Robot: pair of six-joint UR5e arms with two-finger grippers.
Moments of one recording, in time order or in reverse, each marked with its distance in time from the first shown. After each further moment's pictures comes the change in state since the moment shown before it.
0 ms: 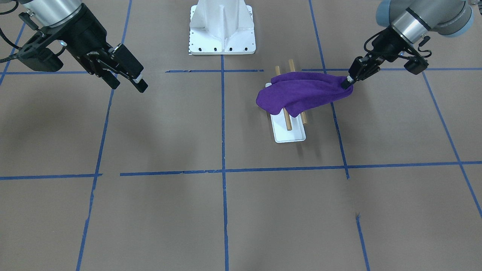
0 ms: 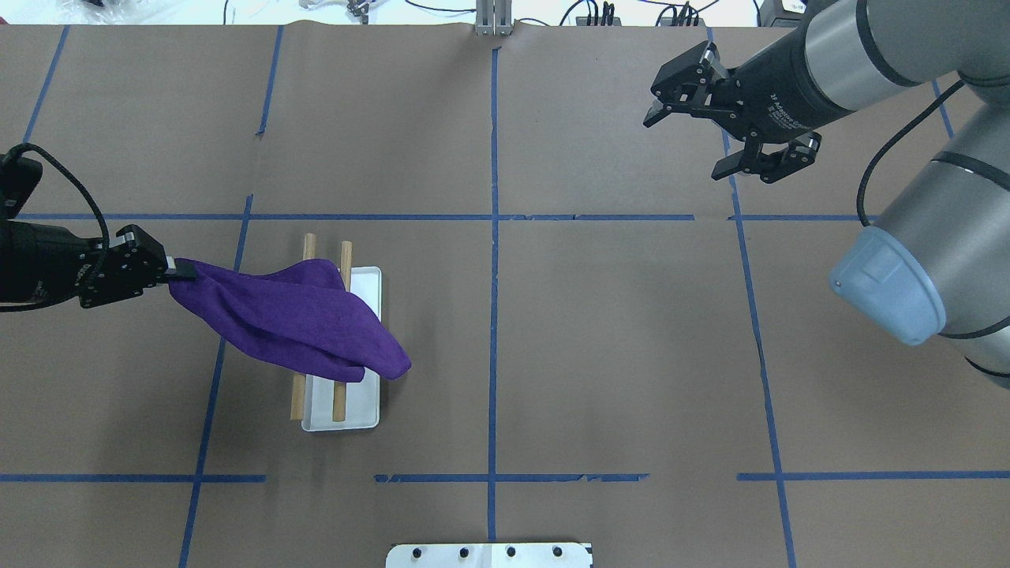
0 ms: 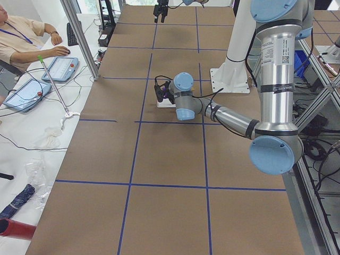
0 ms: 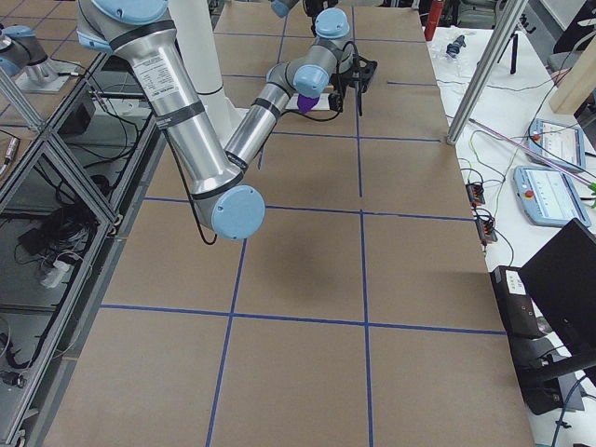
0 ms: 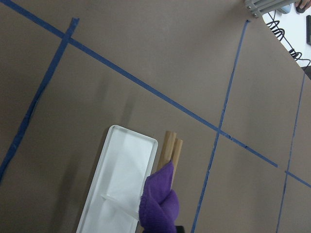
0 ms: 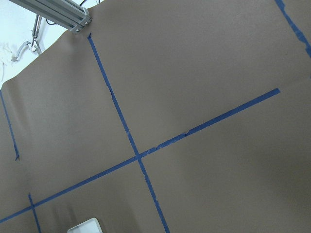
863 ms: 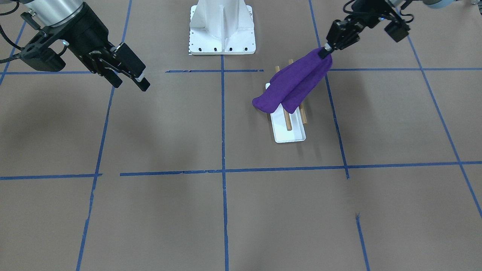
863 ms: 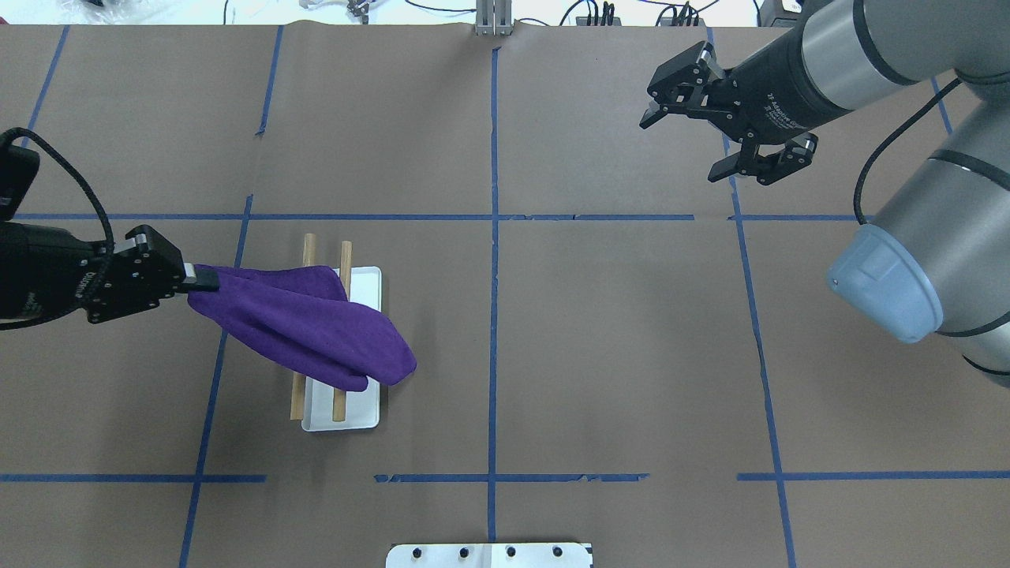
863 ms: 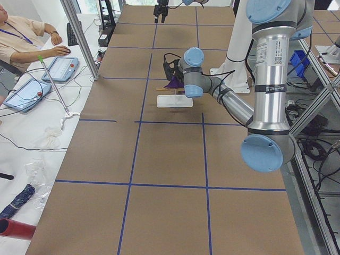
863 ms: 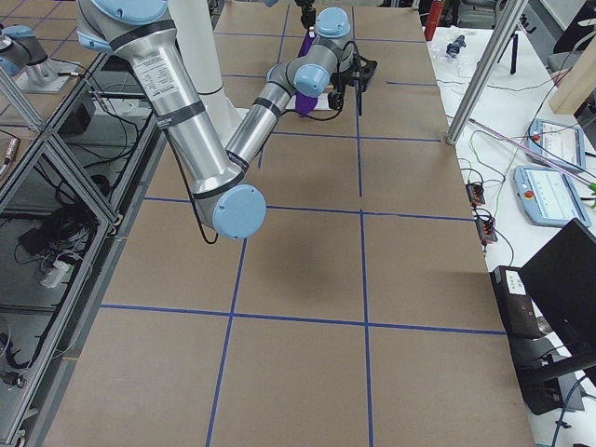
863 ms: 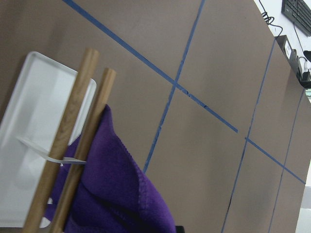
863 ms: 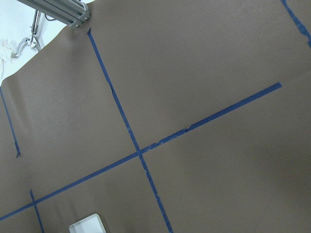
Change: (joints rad) left arm 0.035 -0.011 -0.268 0.237 0.021 -0.035; right arm 0.000 0.006 -0.005 0.000 0.017 0.007
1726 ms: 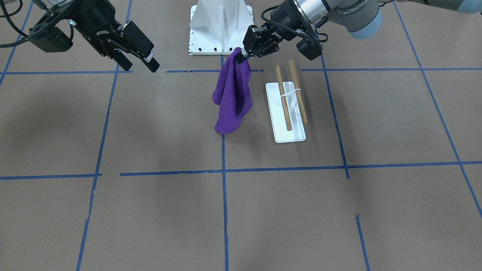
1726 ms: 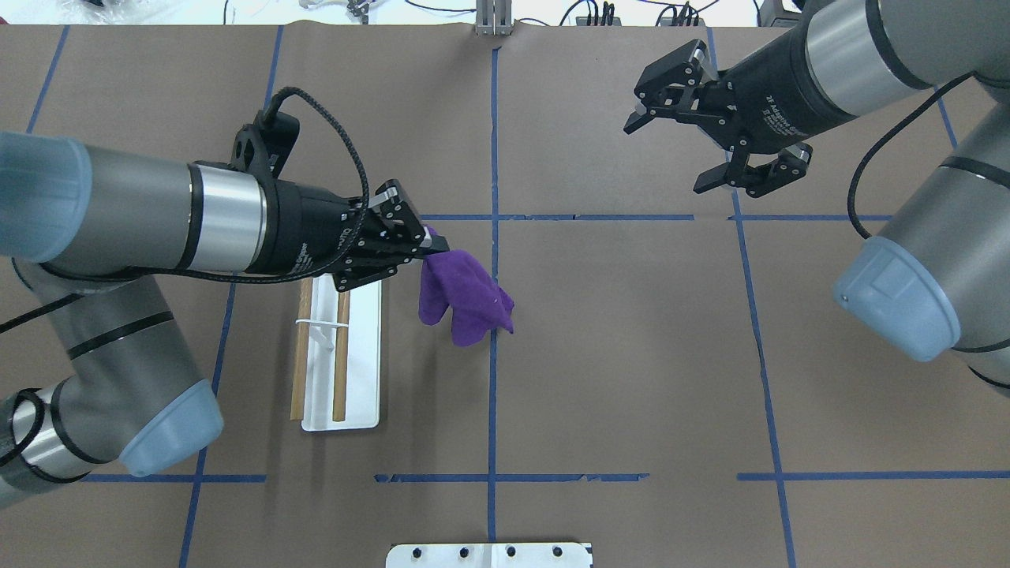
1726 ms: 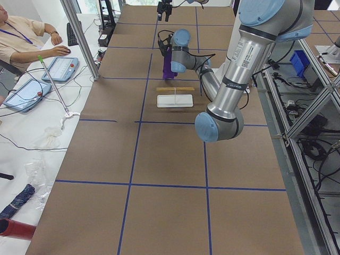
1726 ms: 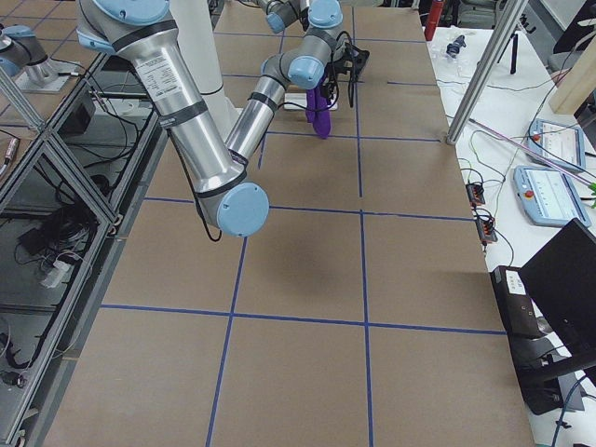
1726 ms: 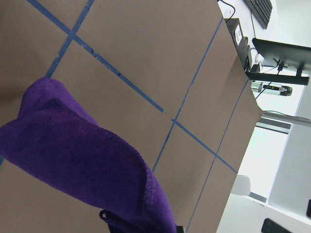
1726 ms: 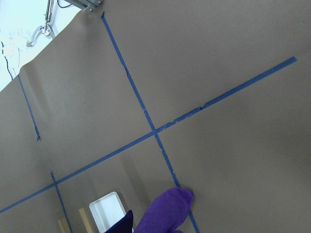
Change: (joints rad) left arm 0.167 -0.460 0.218 0.010 0.090 -0.187; right arm -0.008 0.015 0.043 -0.006 0.025 0.049
